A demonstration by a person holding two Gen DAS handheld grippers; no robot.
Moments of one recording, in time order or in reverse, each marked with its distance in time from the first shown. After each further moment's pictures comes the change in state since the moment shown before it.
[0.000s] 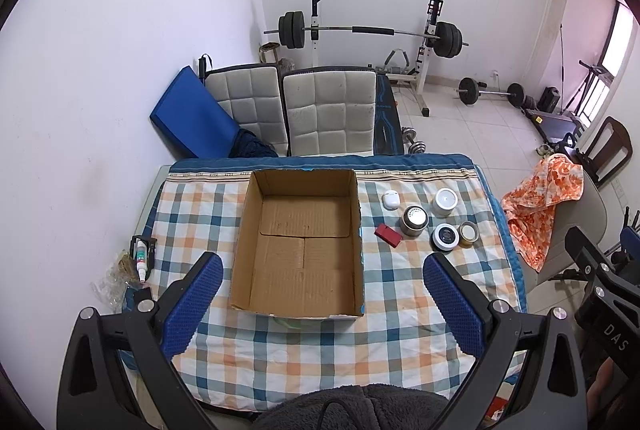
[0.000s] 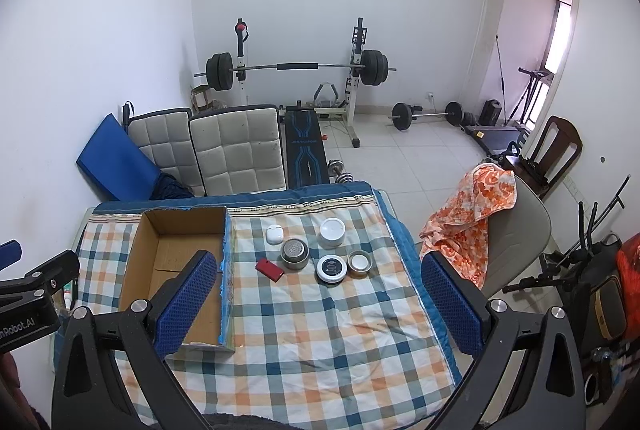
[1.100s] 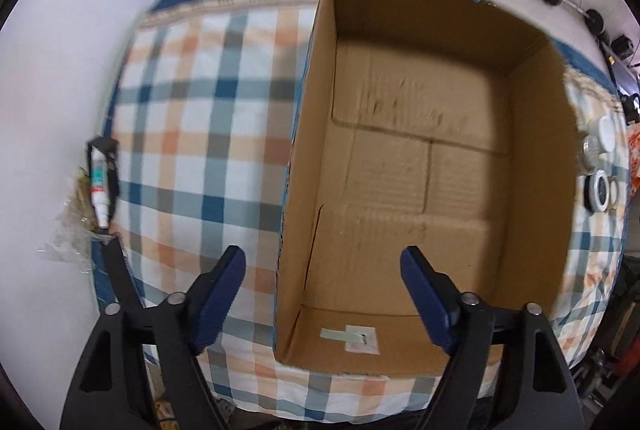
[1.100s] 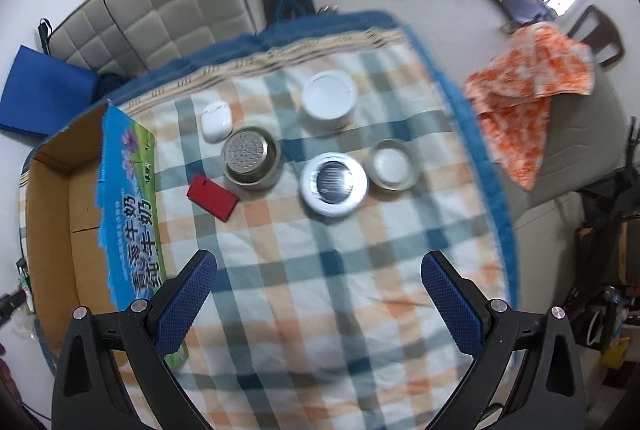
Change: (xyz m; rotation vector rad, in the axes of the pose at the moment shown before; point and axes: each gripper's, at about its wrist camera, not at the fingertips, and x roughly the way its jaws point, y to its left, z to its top) left arm 0.357 0.144 -0.061 -0.098 0.617 0.092; right arm 0.380 -0.024 -0.061 0.103 0.591 0.017
